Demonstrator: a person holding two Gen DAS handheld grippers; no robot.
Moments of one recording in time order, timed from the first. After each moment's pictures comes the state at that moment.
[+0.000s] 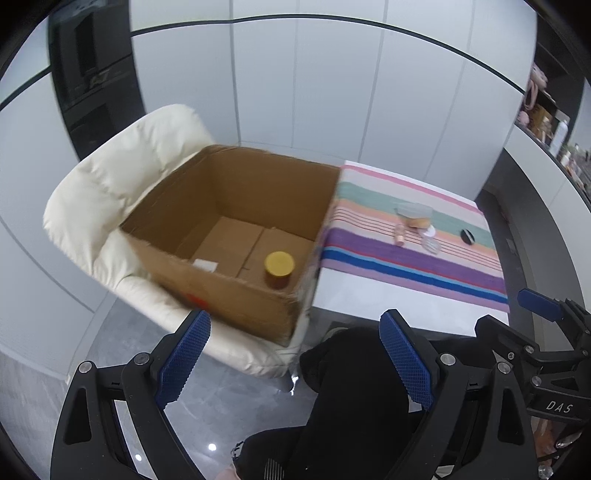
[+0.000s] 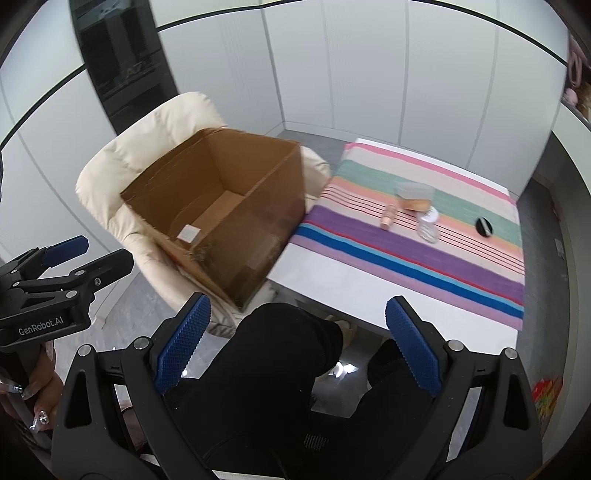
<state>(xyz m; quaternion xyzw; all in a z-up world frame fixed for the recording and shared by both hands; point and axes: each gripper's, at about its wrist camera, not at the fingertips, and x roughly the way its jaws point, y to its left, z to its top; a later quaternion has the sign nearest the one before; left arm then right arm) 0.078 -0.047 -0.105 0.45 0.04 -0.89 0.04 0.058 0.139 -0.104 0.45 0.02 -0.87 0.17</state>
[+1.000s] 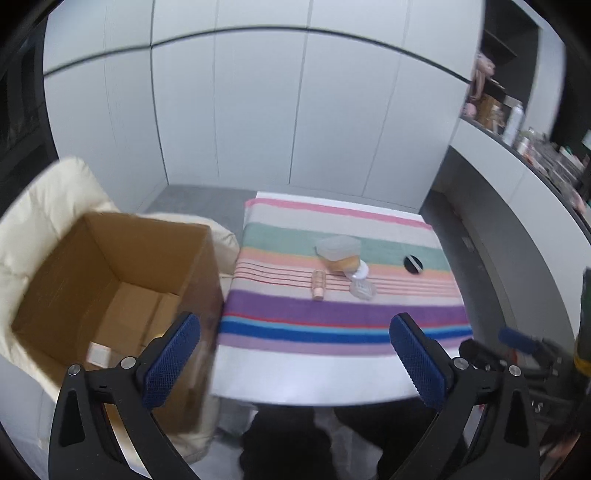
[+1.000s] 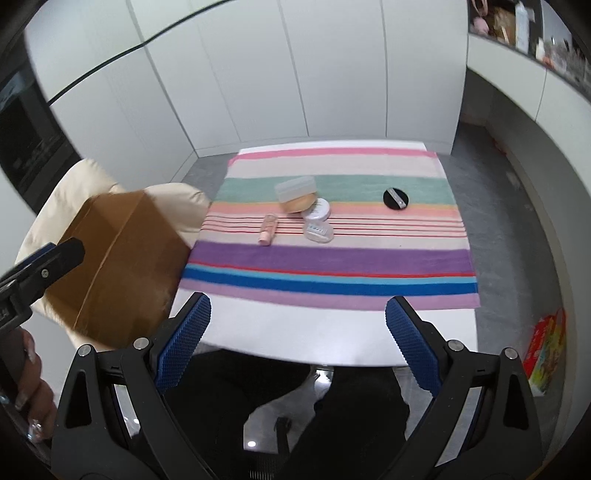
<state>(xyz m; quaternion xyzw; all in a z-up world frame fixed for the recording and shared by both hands) -0.070 0.074 -0.132 0.42 0.04 -0.91 -0.07 -0.033 0.295 -0.155 0.46 -0.09 -0.88 0.03</state>
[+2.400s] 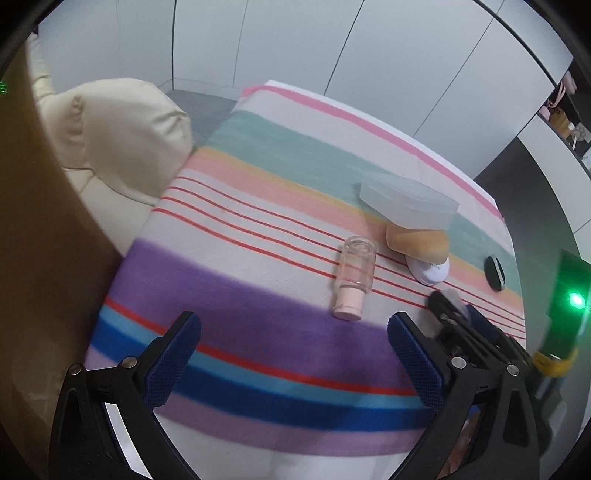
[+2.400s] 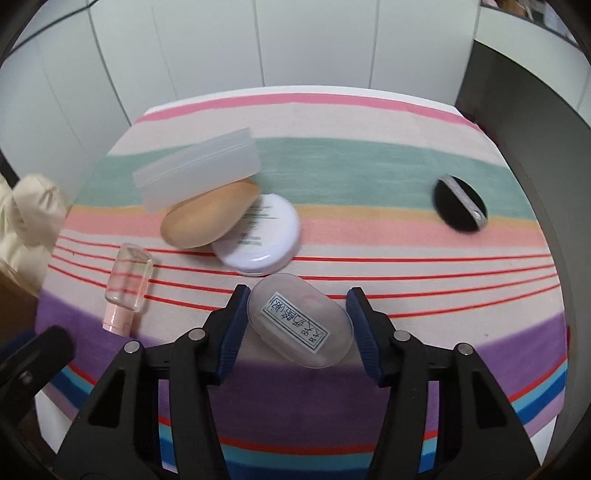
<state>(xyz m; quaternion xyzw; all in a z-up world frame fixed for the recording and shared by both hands) -0.237 0.117 -0.363 0.53 0.13 -0.84 -0.02 -0.243 0.297 -0.373 0.49 -0.05 -0.87 -0.05</state>
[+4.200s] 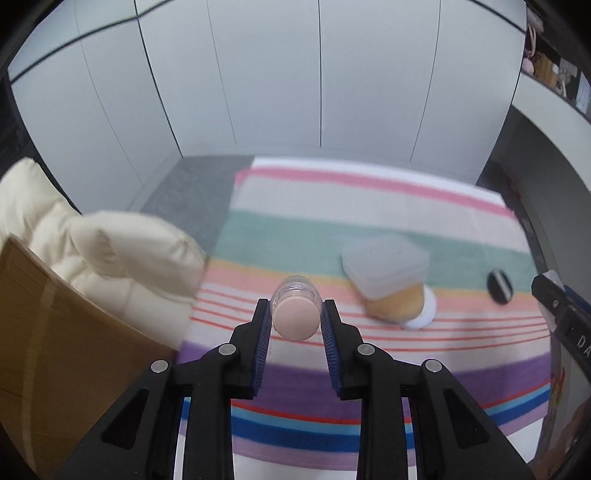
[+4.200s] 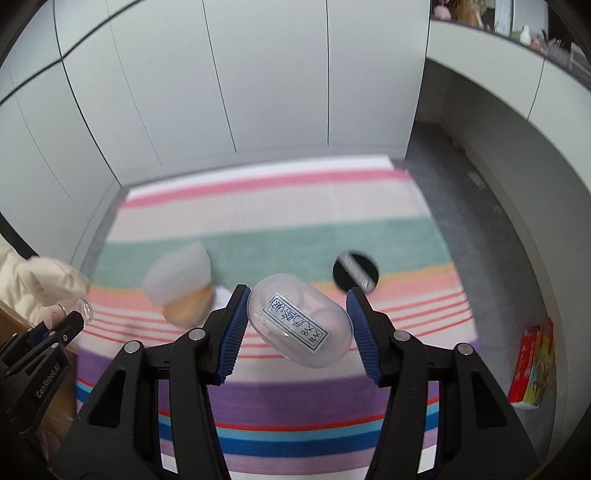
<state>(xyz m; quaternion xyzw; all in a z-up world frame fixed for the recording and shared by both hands) -0.262 0.164 -0.261 0.47 -0.02 -0.88 0.01 -0.234 0.358 -0.253 0.44 -0.08 -0.89 -0.09</state>
